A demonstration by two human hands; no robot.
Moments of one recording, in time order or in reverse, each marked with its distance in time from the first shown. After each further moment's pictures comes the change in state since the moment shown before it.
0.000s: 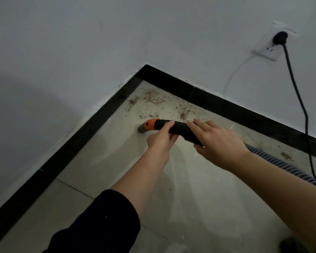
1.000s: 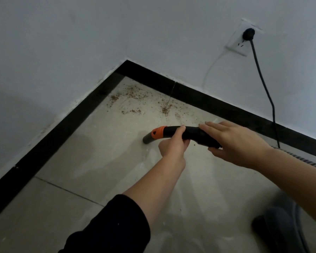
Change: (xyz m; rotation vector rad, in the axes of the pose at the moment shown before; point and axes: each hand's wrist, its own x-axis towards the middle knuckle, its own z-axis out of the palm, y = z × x) left_hand -0.048 -0.073 0.049 -0.038 0.070 -0.116; right_hand -0.073 0.063 -0.013 0.016 -0.068 -0.036
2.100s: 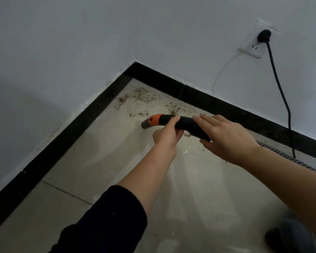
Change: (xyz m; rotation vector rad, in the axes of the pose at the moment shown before) left_hand 0.031 0.055 -0.009 0.004 -0.096 0.071; right_hand 0.050 -0.027 0.000 -0.023 0.042 0.073
